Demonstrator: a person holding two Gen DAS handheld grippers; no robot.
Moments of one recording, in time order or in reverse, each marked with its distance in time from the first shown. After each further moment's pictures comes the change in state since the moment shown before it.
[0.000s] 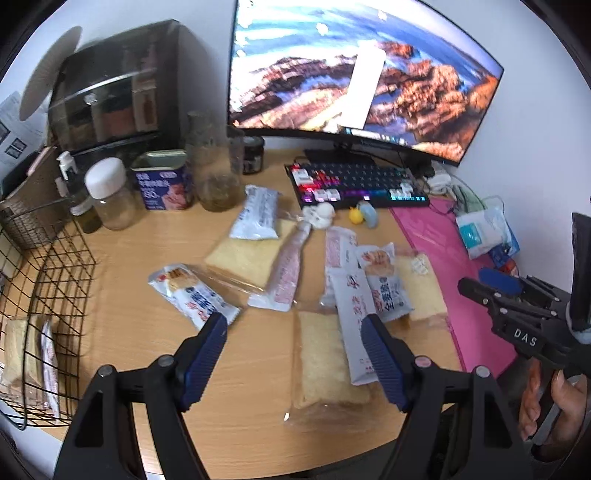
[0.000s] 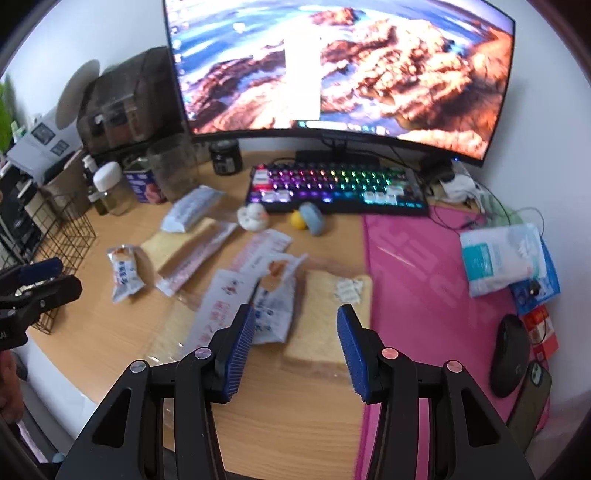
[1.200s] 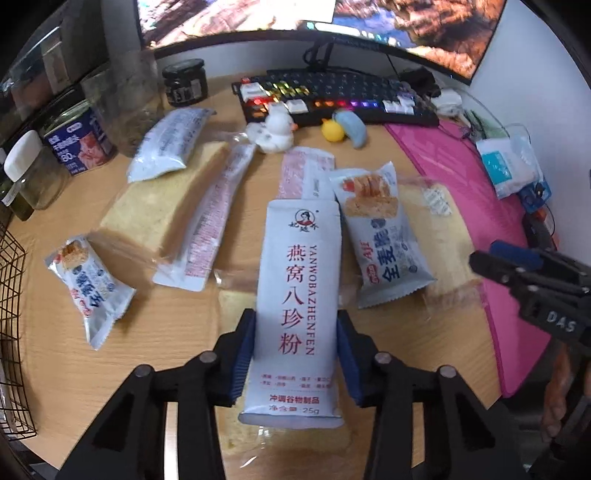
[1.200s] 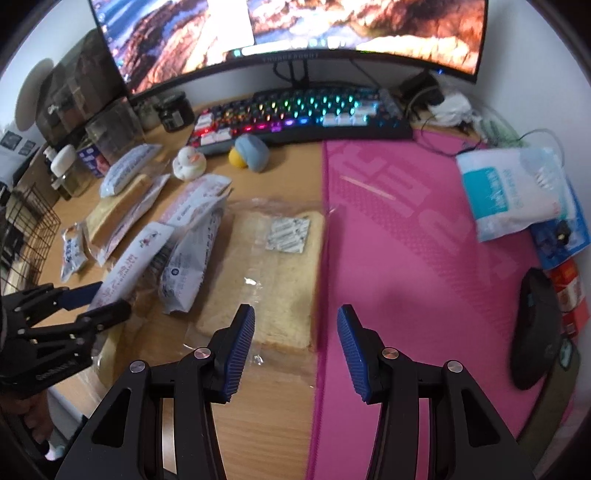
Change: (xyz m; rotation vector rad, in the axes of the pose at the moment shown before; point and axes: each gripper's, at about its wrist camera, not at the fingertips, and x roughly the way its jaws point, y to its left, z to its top) left arm 0.114 -0.054 -0.012 0.071 0.200 0.030; right arm 0.081 -0.064 -0.026 0.101 0.173 0.057
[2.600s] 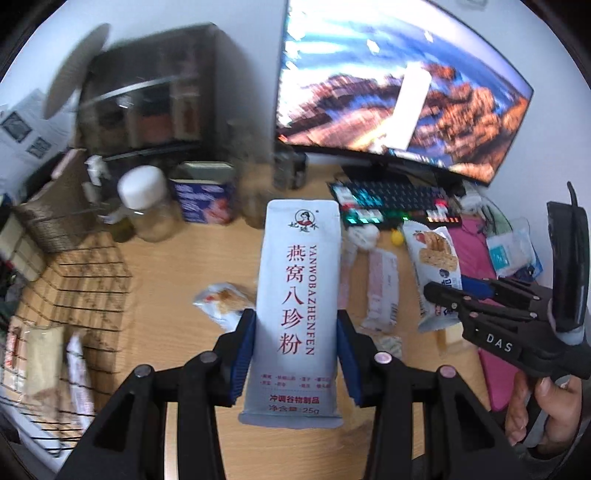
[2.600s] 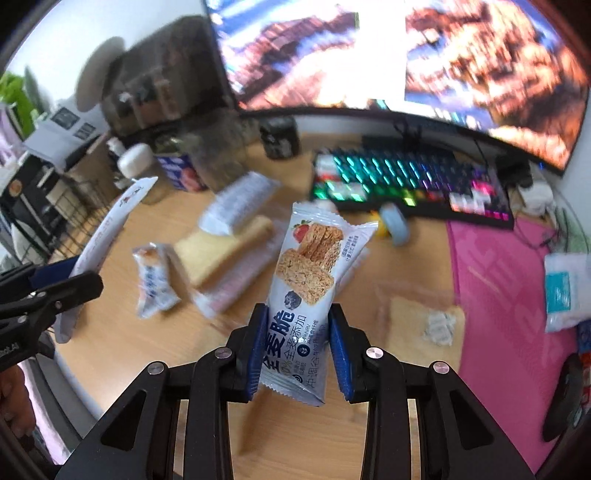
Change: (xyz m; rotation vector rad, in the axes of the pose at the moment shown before) left arm -0.131 0.109 -0.001 -0.135 -0.256 0.061; right arm -0.026 0.140 0.048 -0.196 -0.123 0.130
